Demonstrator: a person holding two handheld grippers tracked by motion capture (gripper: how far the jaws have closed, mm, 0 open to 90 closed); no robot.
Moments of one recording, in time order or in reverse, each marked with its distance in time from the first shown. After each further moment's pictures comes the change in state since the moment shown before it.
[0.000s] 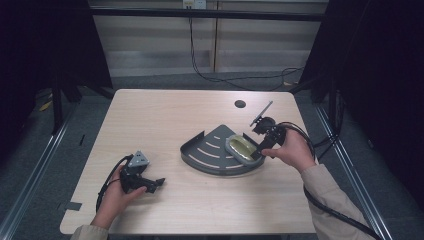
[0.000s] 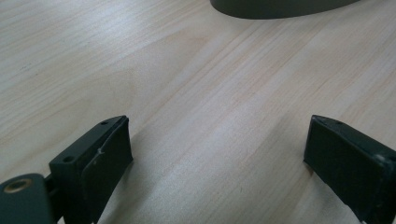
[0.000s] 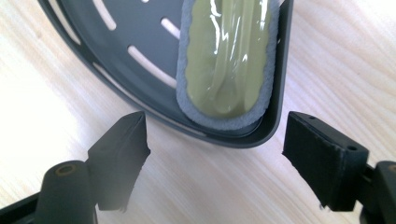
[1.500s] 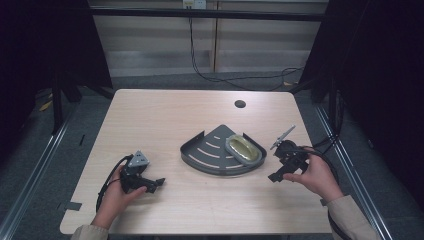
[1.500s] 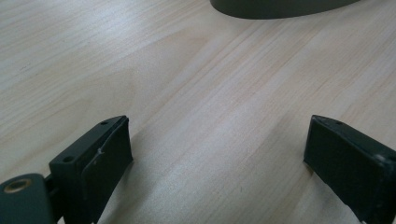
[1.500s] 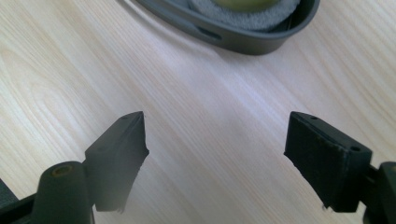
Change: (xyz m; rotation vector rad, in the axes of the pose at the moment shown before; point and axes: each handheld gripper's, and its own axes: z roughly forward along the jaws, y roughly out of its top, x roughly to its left) left arm 0.000 0.000 0.000 0.000 0.000 0.000; right arm 0.003 -0.083 0.011 -0.027 0.015 -0.013
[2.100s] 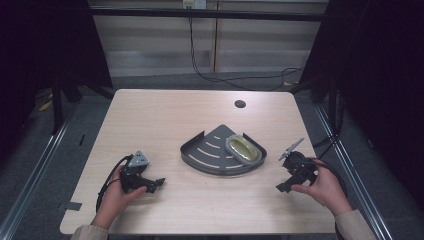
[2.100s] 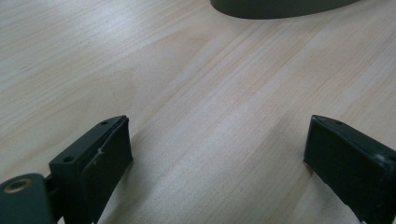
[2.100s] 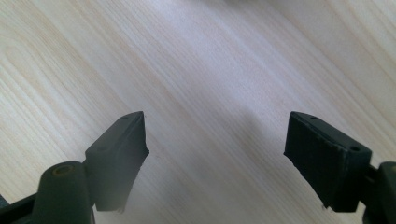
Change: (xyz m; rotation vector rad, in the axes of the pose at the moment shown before) left arm 0.000 0.000 0.000 0.000 -0.001 -0.001; right arm -0.002 -0.038 0.015 0.010 -0.004 0.030
